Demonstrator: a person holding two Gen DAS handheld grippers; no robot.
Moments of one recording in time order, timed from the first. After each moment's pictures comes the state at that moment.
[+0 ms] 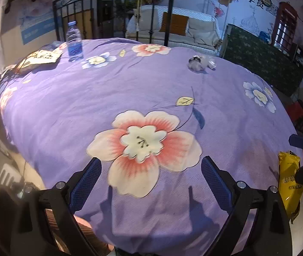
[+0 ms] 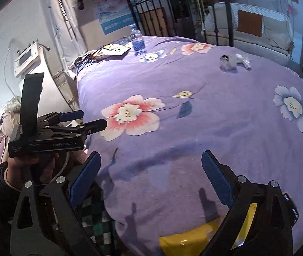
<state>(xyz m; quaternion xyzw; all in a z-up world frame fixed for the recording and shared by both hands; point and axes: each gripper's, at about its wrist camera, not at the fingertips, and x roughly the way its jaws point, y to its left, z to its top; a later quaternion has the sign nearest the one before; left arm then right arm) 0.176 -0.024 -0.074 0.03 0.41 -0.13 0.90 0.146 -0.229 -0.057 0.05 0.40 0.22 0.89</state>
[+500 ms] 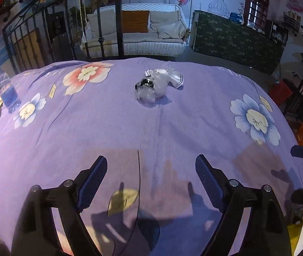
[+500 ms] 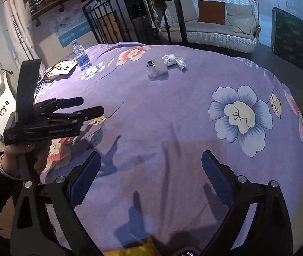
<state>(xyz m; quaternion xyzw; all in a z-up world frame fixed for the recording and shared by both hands) 0.342 -0.171 -0.081 0.10 0.40 -0.22 0.88 0.252 -0.358 -0.073 0.09 0.42 0.12 0.89</state>
